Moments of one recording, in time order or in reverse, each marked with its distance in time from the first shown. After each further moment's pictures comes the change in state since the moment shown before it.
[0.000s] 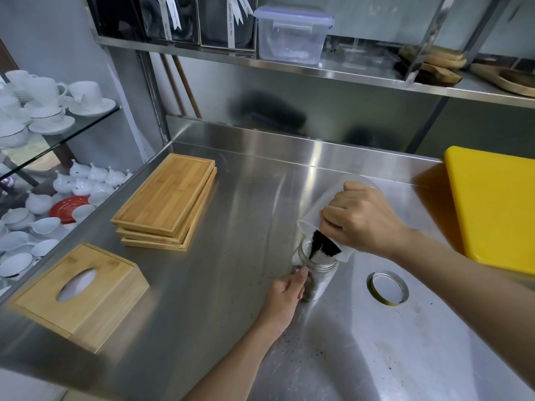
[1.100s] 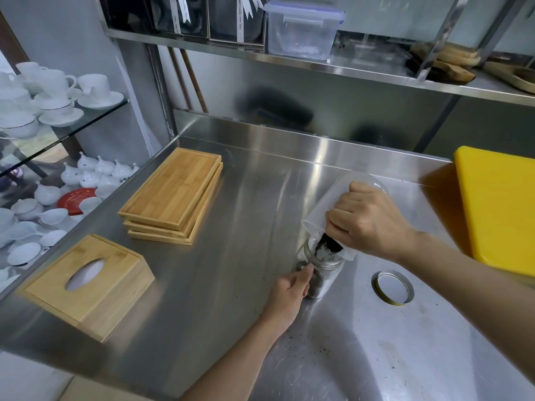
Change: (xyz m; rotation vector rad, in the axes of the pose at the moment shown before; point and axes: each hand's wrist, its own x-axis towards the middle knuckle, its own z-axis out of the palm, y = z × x) left_hand -0.001 -0.002 -0.001 0.021 -0.016 -0.009; right_hand -0.001 -0.006 0.000 0.004 0.010 -0.056
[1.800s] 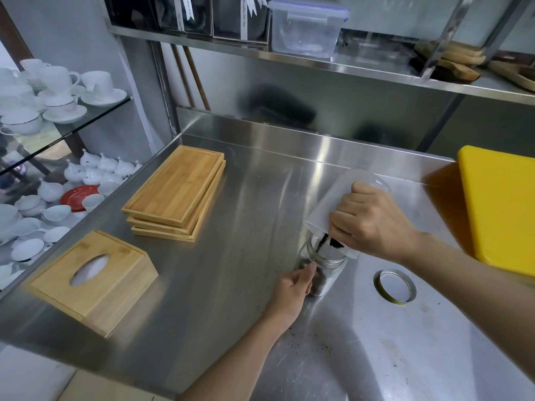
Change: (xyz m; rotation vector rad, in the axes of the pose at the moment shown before) left_hand 0.000 0.000 0.002 -0.027 0.019 -0.016; right_hand -0.002 -0.003 -0.002 -0.018 -0.005 -0.051
